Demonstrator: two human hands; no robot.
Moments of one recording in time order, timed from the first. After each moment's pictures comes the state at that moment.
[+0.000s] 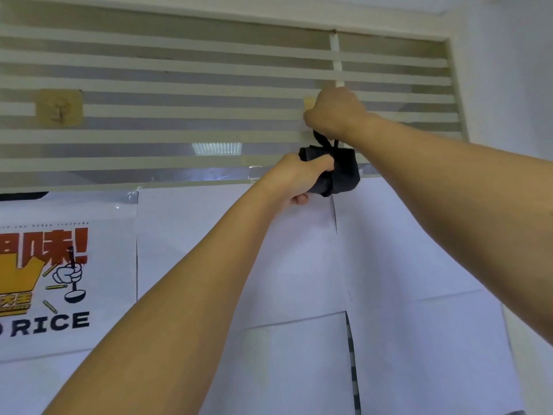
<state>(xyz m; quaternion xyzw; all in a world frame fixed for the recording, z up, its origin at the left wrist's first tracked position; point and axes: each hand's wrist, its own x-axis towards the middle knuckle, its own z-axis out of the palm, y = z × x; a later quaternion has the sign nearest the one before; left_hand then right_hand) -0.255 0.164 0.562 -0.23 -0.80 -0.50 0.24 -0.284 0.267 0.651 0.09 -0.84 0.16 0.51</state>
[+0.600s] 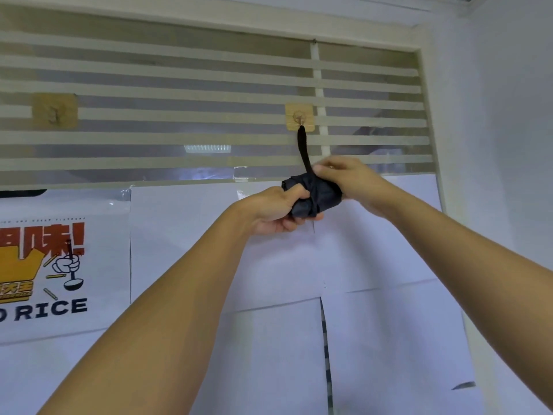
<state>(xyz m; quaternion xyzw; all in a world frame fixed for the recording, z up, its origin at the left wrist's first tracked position) -0.259 0.159 0.533 -0.28 -0.78 -0.56 0.01 -0.260 0.323 0.540 0.28 -0.77 0.48 0.32</state>
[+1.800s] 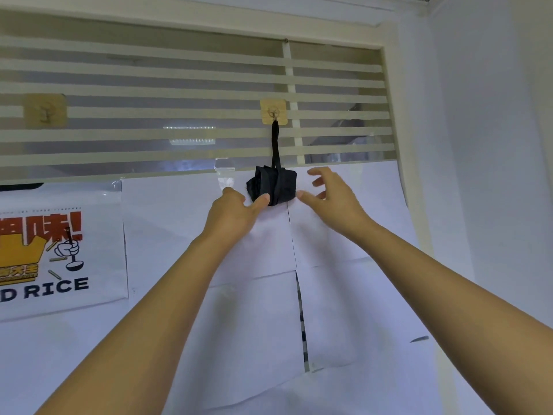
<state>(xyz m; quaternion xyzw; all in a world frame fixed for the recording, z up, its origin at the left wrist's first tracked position) -0.227 0.141 0.481 -0.09 -0.86 -0.38 0.34 -0.227 0.330 0.470 0.18 -0.79 0.40 0.42</state>
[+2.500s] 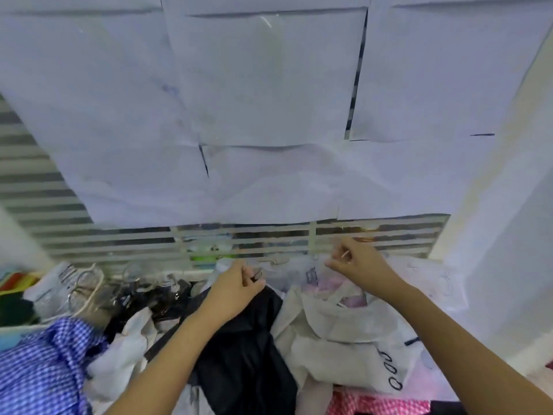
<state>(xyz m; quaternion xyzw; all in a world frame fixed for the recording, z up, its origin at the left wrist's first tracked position) -0.067 0.064 0.038 0.09 -0.92 -0.38 -0.03 -0.140 0.321 0.056 0.18 -0.92 0.36 -0.03</state>
